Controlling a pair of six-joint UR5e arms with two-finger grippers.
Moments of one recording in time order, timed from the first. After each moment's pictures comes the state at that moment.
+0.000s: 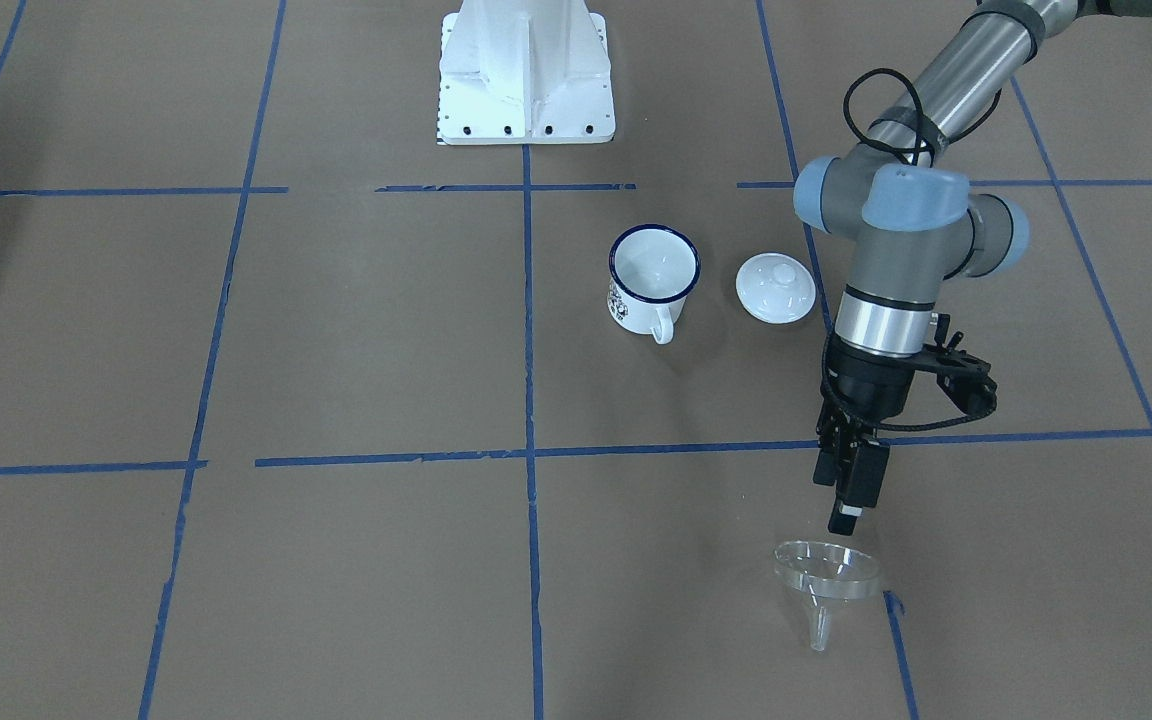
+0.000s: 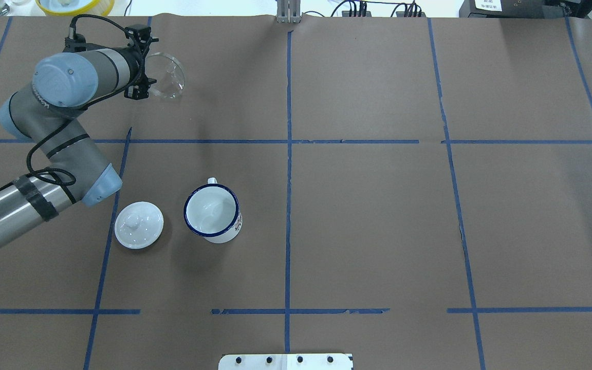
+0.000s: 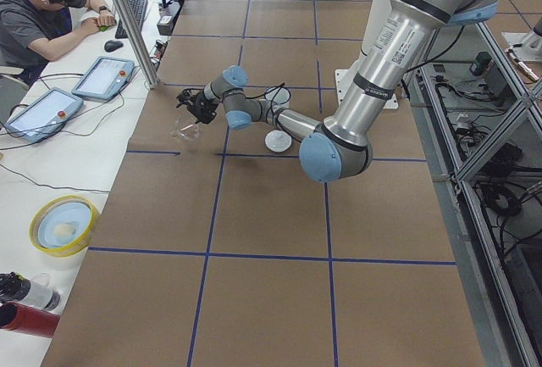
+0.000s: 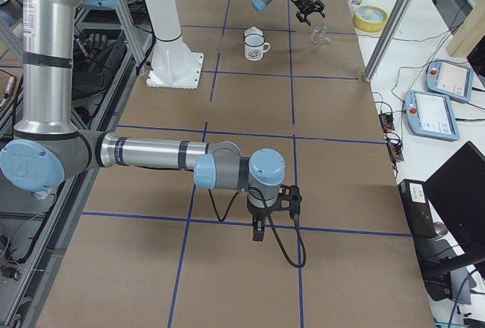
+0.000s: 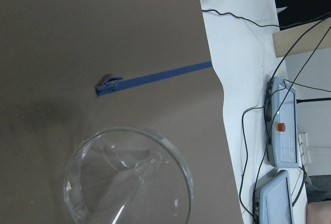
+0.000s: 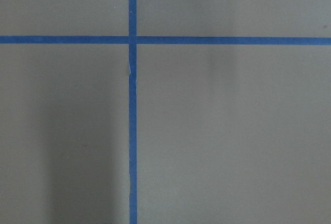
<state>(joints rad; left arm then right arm) -0.84 -2.14 -1.25 -2.48 -1.49 -2.37 1.57 -1.68 1.66 -1.57 2.29 0.01</state>
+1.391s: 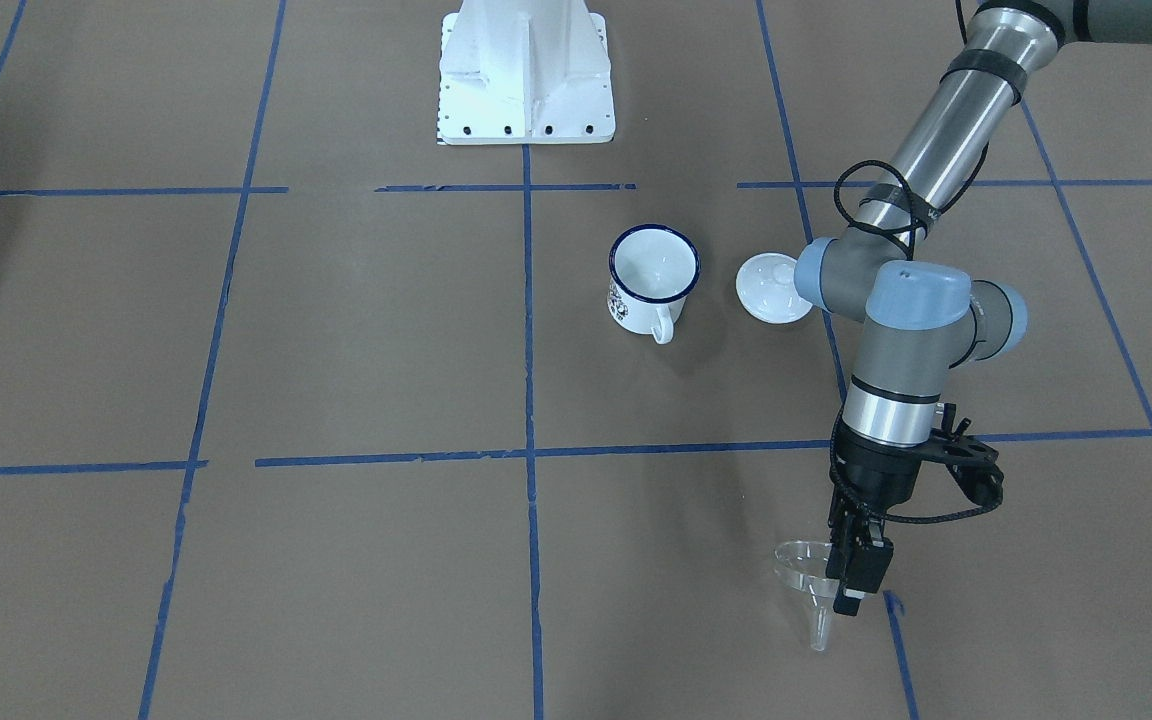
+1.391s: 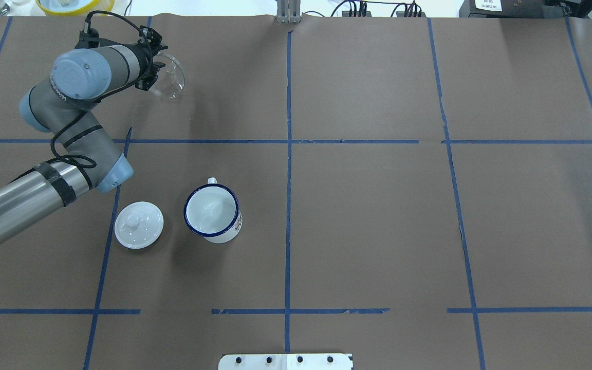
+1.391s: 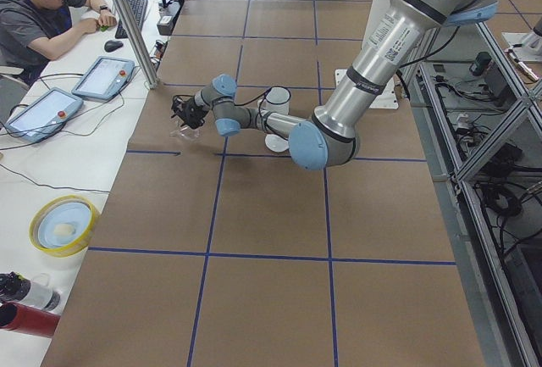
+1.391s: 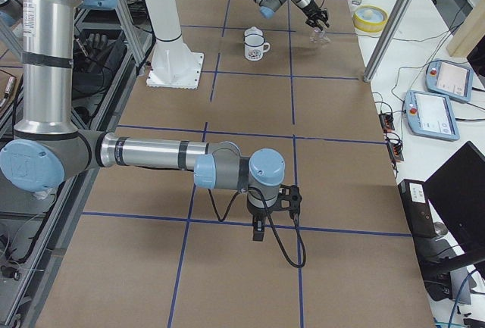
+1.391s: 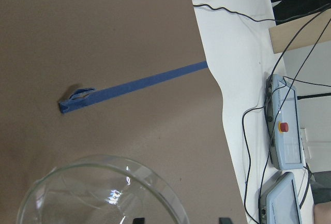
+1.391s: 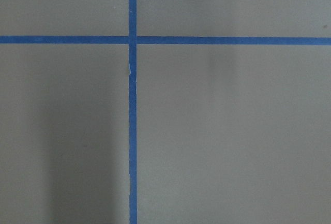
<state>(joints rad) -0.84 -2.22 -1.07 -2.59 -1.50 -2.28 1.57 -1.68 1.66 -1.57 2.29 0.01</state>
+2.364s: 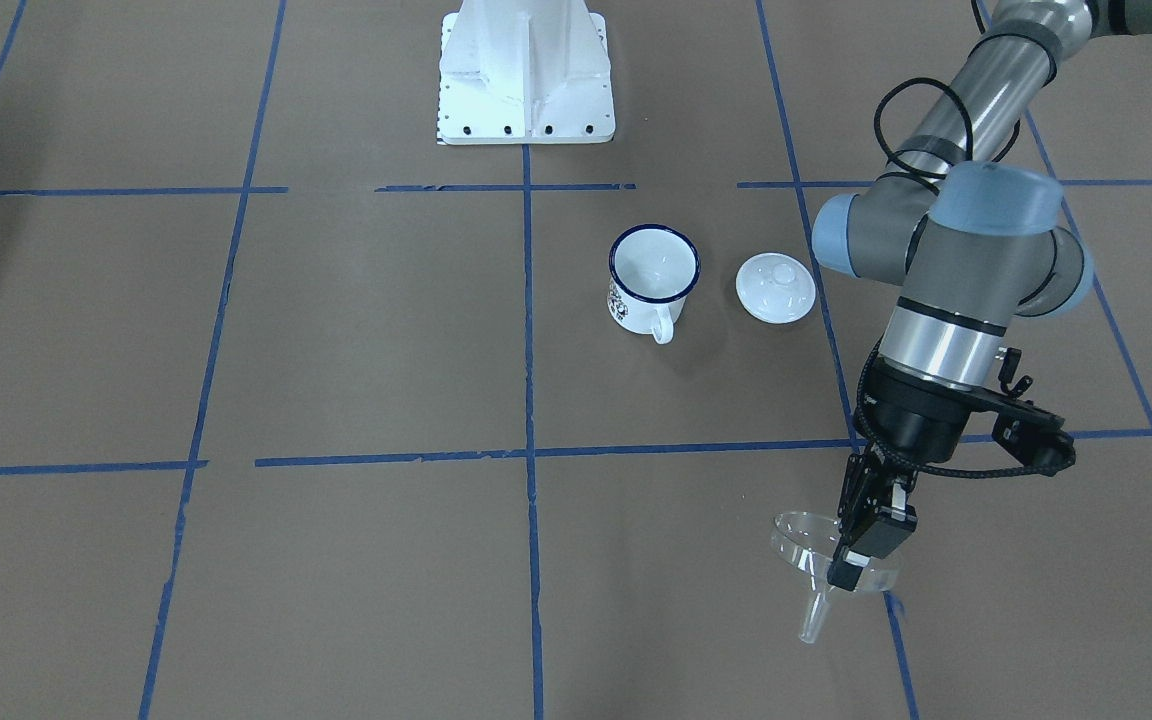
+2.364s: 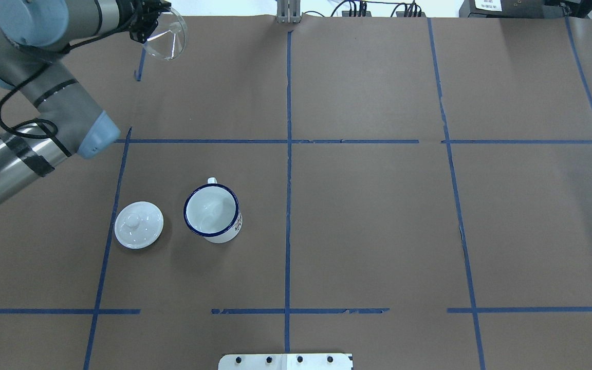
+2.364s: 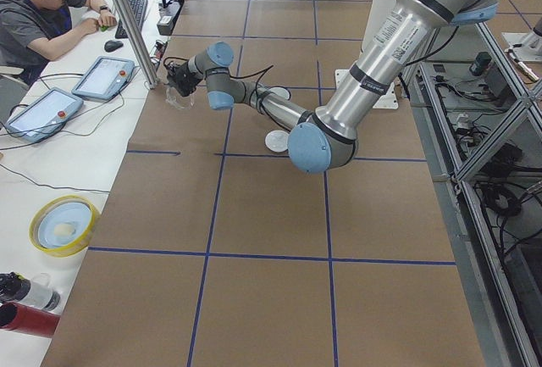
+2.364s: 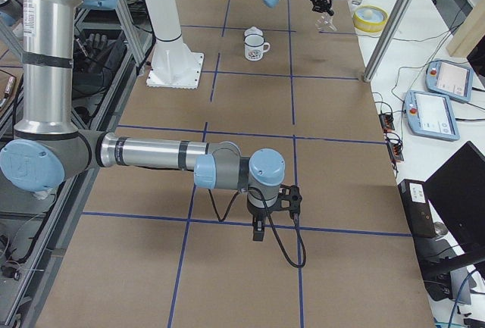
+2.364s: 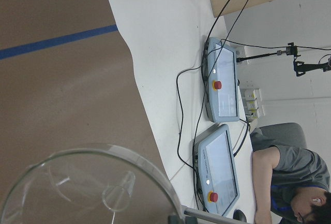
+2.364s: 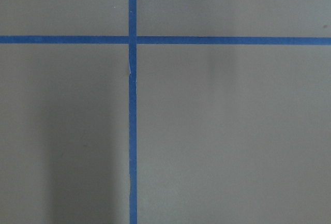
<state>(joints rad) -0.96 -2.21 -1.38 -2.46 -1.69 -2.24 1.57 -1.68 1.66 -1.57 2.29 0.01</state>
